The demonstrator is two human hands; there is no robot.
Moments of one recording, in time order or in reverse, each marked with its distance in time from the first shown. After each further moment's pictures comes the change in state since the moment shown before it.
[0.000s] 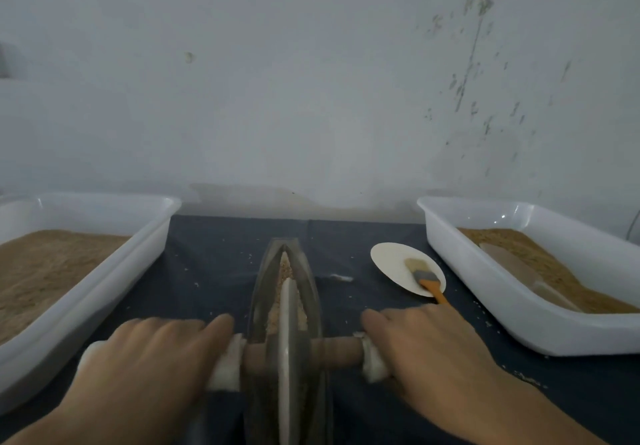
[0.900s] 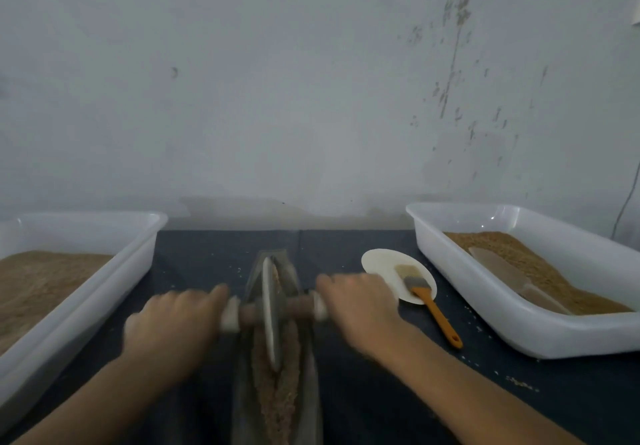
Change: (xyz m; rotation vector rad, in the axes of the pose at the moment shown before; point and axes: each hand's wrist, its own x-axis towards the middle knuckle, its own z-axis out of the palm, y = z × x) left_hand 0.060 -0.010 0.038 0.002 -0.026 -0.212; right_hand 0.082 0.007 0.041 -0.039 0.028 0.103
